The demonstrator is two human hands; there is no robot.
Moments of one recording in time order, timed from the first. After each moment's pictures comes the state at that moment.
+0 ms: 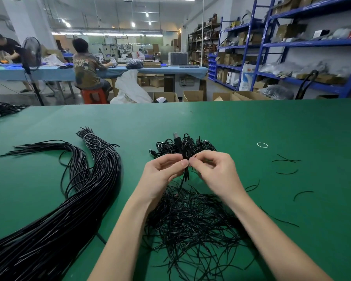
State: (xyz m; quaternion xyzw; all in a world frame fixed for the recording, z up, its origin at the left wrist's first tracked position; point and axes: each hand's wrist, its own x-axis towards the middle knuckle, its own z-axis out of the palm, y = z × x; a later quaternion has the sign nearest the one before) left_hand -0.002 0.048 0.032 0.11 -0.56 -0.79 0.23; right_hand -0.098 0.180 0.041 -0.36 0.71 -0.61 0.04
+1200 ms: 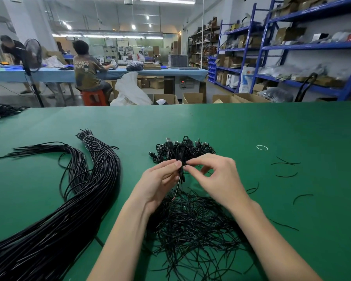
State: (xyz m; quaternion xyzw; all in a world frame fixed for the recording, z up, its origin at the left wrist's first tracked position) left_hand -0.005 0.044 0.032 0.20 -0.44 -0.86 0.18; right_hand -0.103 0.186 0.037 -0.48 0.72 -0.47 -0.16
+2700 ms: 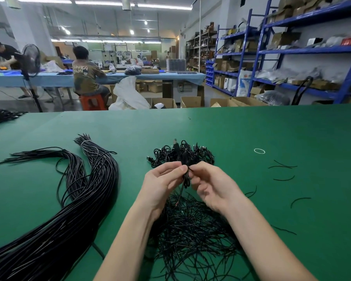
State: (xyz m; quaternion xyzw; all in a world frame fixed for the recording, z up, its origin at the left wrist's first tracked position) left_hand -0.011 0.056 0.034 0.14 -0.49 -0.83 0.23; right_hand -0.096 0.180 0.051 -0.06 0.51 -0.75 0.42
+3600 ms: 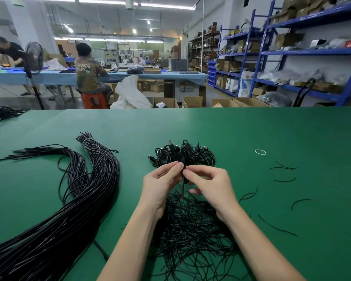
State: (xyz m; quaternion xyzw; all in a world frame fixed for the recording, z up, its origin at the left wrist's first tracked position) left_hand -0.017 0.057 0.023 0.20 -0.46 -0.81 0.29; right_hand -0.092 0.175 0.027 -0.23 0.67 -0.68 0.15
